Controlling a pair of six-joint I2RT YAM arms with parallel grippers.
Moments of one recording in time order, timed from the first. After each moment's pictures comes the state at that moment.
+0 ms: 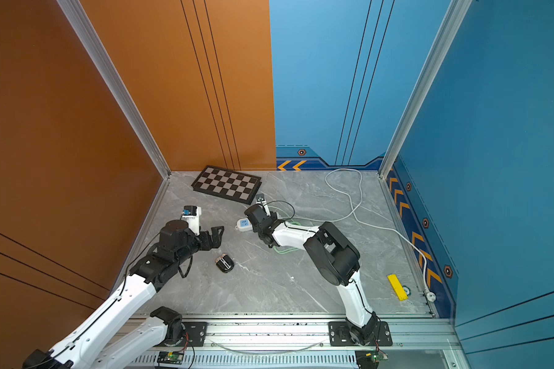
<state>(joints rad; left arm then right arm) -0.35 0.85 0.64 -0.32 -0.06 -0.33 0.82 2.07 1.37 -0.06 0.49 0.39</state>
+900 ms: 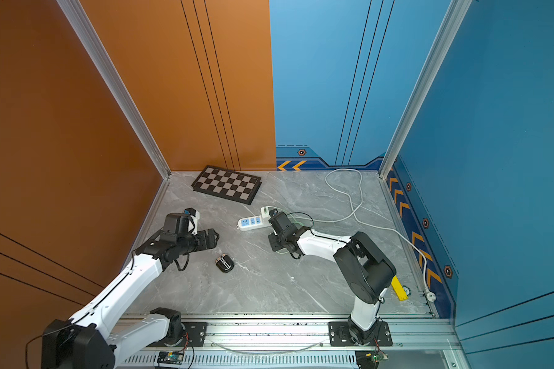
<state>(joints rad) -0.18 1.10 0.73 -0.54 0.10 -0.37 0.73 1.78 1.03 -0.17 0.06 0.26</state>
